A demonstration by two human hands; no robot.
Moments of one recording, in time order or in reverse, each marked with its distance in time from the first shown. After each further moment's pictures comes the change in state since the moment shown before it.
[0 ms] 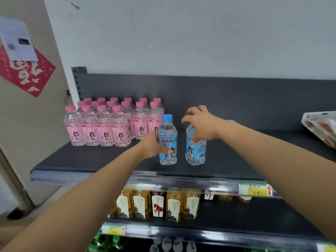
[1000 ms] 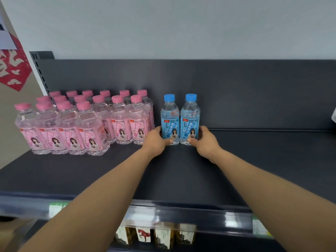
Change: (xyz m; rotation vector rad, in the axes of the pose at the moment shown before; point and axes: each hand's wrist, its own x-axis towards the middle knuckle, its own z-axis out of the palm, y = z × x) left_hand 0.142 -0.018 0.060 -0.063 0.239 -0.014; right_hand 0.087 0.068 0.141 1.132 0.244 0.434
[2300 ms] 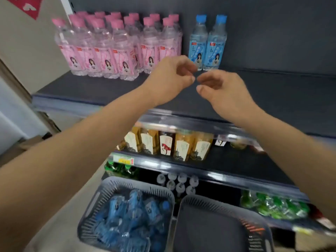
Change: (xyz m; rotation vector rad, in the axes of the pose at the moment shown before) left_hand -0.156 0.030 -0.076 0.011 -0.021 0.298; right_hand -0.167 -0.067 0.011 -0.127 -0.077 -0.310
